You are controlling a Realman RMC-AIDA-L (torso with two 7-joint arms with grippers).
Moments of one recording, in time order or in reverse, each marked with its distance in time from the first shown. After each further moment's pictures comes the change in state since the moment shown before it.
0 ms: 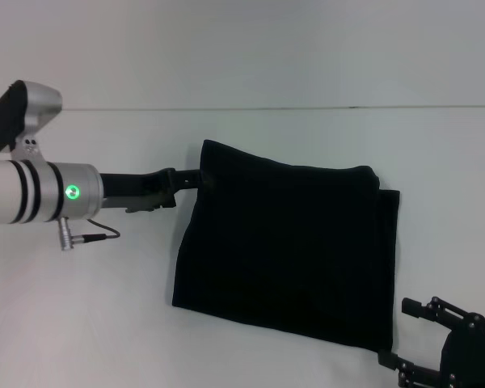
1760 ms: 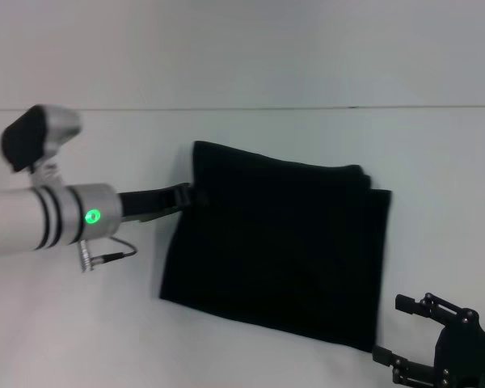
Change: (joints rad) left arm 0.063 -0.069 0.073 0.016 -0.136 -0.092 0.151; right arm 0.021 0.002 0.007 0.005 -0.015 0.008 -0.001
